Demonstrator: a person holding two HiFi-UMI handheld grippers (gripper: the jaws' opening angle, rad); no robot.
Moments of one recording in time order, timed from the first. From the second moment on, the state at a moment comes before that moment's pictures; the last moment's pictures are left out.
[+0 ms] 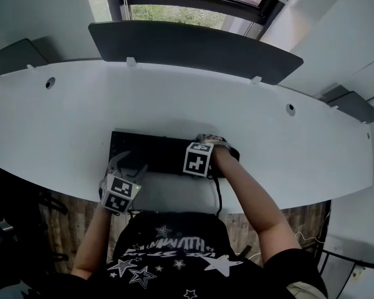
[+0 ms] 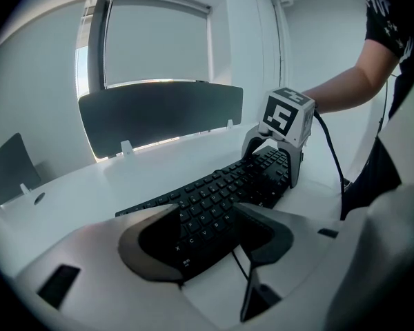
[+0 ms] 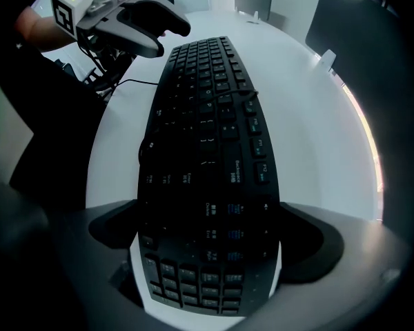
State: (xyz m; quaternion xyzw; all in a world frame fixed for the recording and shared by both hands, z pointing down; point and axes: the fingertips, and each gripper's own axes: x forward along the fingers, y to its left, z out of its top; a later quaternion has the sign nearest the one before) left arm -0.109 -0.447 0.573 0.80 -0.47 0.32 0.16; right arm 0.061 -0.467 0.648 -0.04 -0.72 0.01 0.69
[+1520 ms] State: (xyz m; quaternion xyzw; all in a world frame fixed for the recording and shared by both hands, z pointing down) left arm -0.016 -0.473 0.529 0.88 -0.18 0.45 -0.02; right arm 0.068 -0.458 0.612 0.20 -0.68 -0.21 0.68
